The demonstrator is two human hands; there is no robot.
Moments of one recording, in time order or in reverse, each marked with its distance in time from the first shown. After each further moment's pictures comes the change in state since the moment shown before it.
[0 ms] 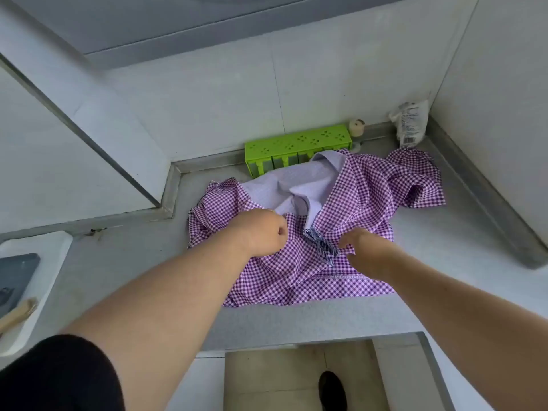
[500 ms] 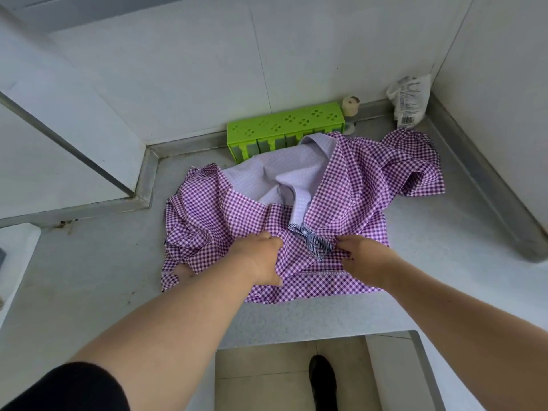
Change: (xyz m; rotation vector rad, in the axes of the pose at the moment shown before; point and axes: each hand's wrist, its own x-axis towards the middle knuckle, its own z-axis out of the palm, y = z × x) left_hand 0.024 0.019 0.077 0.072 -0.284 -0.041; right_hand 0.013 0.036 0.026 -0.019 -0.132 0.025
